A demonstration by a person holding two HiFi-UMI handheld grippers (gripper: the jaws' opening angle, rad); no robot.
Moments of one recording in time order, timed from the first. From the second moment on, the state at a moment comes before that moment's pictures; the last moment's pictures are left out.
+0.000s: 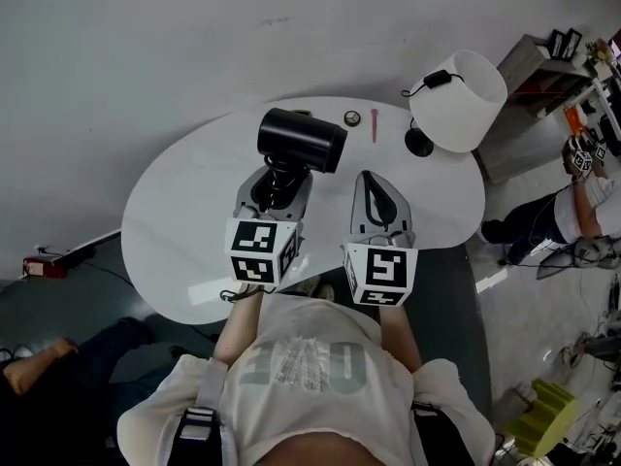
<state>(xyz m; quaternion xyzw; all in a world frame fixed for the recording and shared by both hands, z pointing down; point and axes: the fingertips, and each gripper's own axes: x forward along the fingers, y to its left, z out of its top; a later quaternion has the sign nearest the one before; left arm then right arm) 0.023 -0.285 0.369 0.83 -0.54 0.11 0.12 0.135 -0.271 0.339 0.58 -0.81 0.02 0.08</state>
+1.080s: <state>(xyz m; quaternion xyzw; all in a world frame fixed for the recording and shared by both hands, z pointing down) 0.006 -0.294 0.601 0.75 -0.45 0.34 0.33 0.124 -0.275 0.429 0.59 -0.78 0.12 0.18</state>
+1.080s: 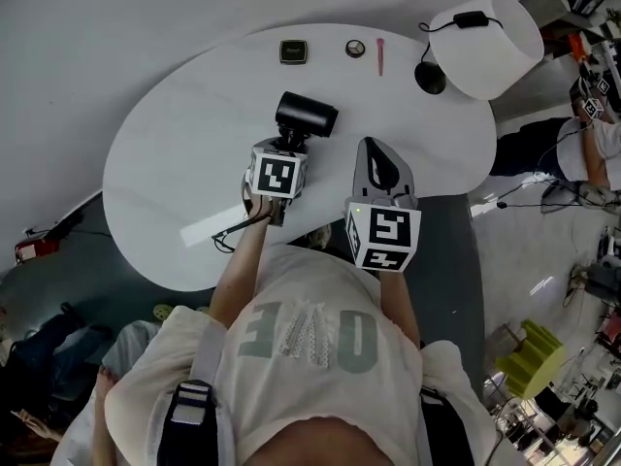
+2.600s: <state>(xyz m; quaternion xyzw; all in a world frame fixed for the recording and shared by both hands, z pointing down) 0.010 -0.293 0.649 0.72 -0.45 0.43 0.31 0.106 -0.265 0.440 0.57 -0.79 0.13 0.18</state>
